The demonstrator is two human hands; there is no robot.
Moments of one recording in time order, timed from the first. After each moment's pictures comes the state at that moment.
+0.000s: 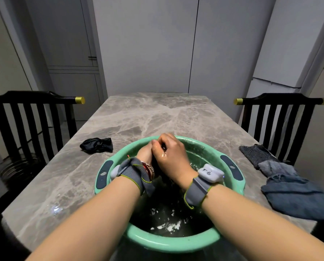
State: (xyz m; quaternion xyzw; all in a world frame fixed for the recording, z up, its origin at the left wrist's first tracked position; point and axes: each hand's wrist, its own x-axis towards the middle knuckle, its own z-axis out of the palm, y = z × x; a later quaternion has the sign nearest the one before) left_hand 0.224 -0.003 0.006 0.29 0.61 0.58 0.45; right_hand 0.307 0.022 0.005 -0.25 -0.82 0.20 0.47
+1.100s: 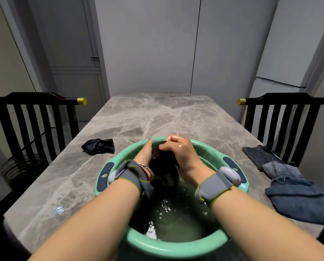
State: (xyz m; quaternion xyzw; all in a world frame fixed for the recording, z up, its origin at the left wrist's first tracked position) left_hand 0.226 0.000 0.007 0.09 0.56 0.60 0.56; right_hand 0.320 0.031 0.026 -0.26 -0.64 0.63 0.36
